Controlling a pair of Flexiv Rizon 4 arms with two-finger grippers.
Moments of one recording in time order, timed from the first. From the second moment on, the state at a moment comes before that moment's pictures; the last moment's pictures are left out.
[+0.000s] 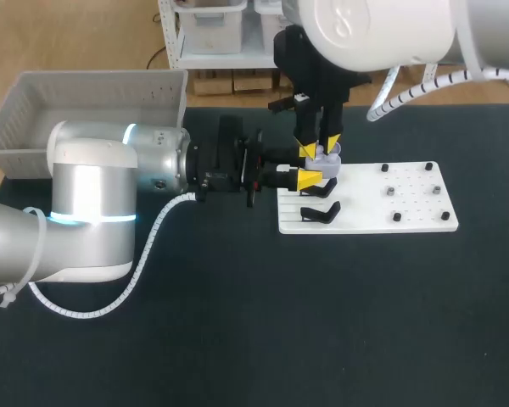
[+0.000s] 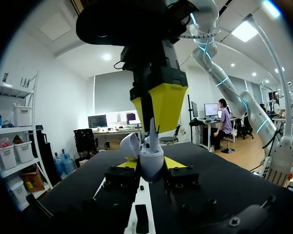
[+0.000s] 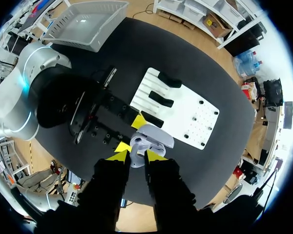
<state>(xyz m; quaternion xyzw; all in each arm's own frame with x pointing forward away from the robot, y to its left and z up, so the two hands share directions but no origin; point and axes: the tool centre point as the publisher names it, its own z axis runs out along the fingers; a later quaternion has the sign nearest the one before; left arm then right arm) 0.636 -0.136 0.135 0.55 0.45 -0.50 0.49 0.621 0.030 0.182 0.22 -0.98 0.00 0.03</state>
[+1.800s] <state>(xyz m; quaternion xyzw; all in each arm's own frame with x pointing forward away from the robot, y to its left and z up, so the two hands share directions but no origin) 0.636 -0.136 0.135 0.55 0.45 -0.50 0.49 0.674 -0.019 0.203 0.02 -1.00 -0.05 -0.05</state>
